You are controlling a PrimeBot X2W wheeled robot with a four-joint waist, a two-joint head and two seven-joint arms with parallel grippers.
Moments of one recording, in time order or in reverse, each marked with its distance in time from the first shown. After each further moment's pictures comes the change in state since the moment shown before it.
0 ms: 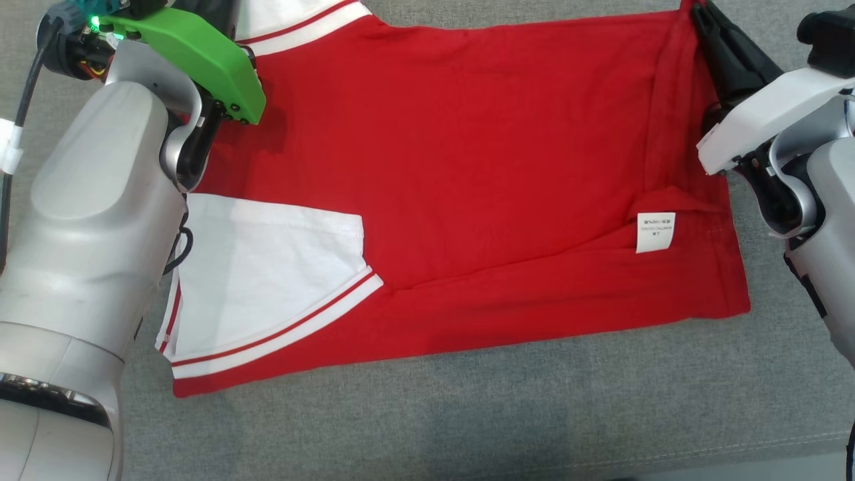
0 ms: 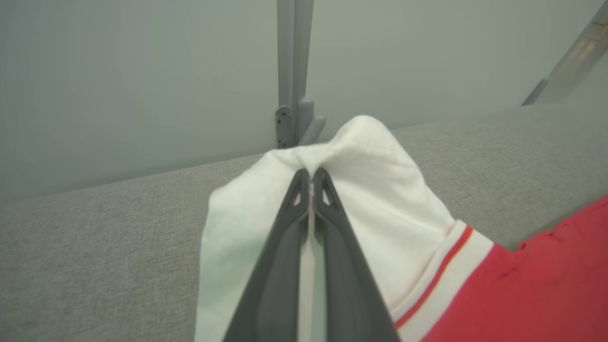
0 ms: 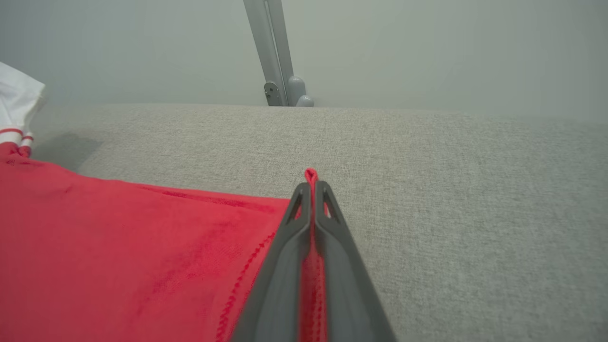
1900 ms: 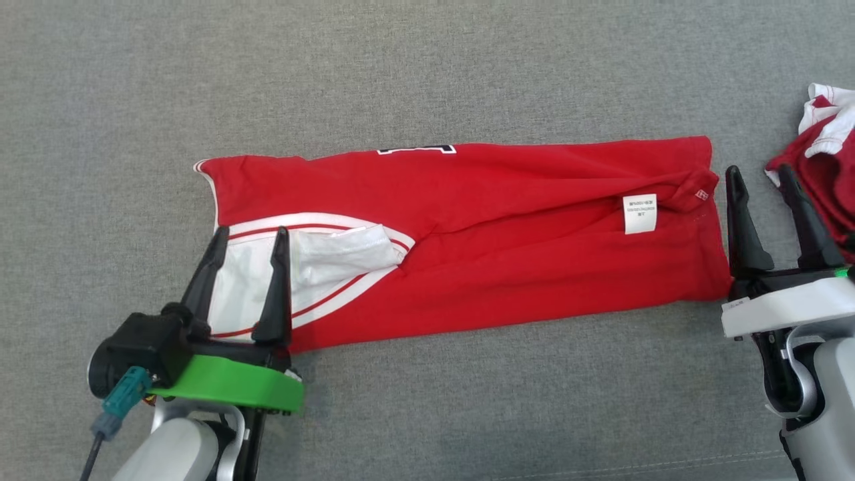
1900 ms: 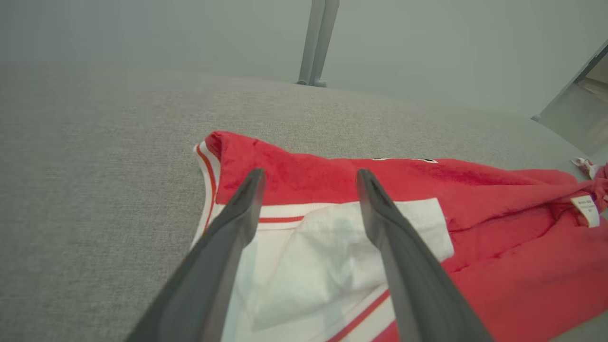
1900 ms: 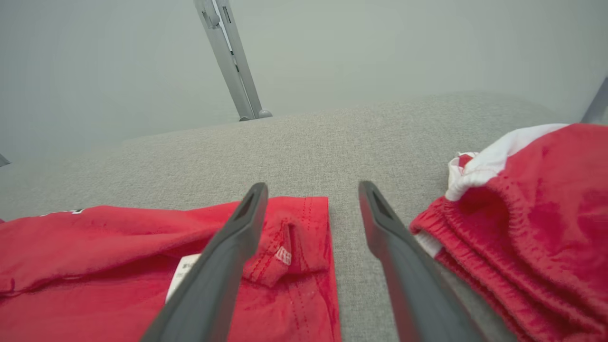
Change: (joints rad) left arm 0.925 0.197 0.073 -0.971 0.012 0.451 -0.066; right arm 0.590 0.157 -0.384 -0.322 -0.190 0.000 -0.150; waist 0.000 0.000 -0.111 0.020
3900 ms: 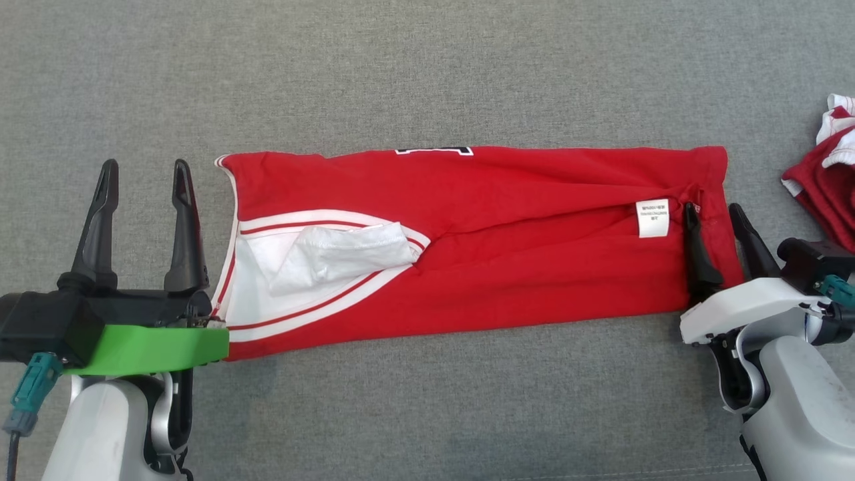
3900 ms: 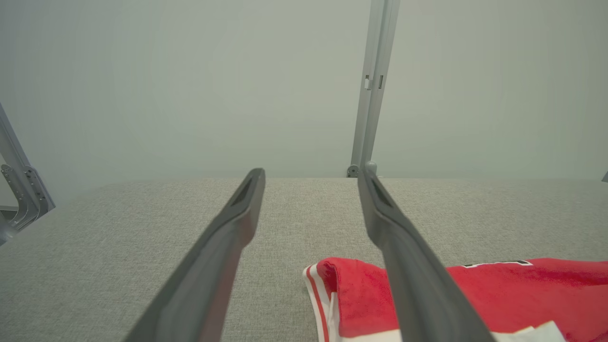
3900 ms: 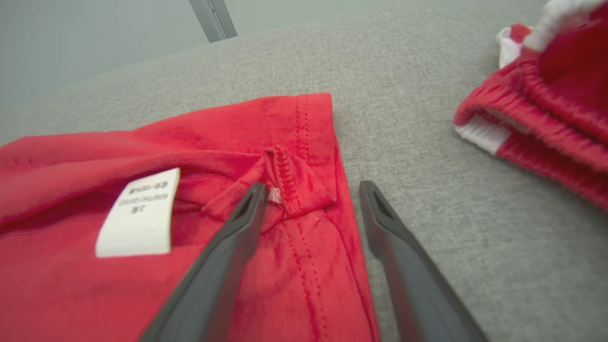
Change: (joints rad) left arm 0.006 -0.190 0.450 0.034 0.333 -0.267 -0.015; right arm -0.113 0.079 0.038 0.359 -0.035 0.000 -0.032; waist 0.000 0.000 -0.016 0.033
